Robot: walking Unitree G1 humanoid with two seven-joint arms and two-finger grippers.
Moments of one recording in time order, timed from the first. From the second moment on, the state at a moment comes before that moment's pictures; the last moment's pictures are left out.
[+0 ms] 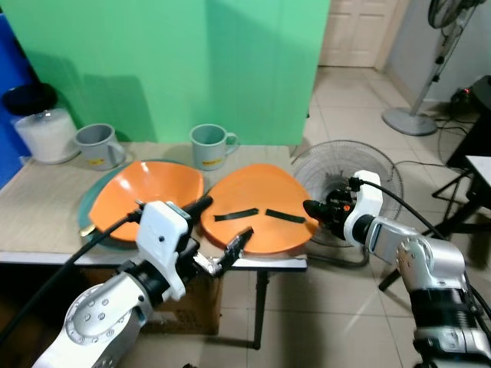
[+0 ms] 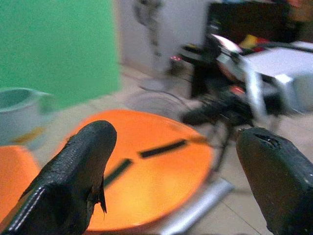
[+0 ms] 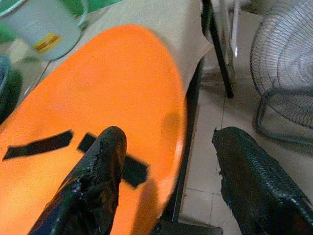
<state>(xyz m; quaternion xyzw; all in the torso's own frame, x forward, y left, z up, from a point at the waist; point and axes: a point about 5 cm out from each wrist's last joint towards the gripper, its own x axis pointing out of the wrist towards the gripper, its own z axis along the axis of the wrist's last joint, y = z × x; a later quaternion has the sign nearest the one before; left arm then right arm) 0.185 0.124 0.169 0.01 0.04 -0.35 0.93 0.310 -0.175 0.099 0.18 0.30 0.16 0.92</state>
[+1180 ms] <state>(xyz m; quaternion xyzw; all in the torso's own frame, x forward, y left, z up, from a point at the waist) 0.178 0.123 0.162 0.00 0.07 -0.39 0.92 0.304 -0.155 0.104 0.38 0.37 0.29 0.79</state>
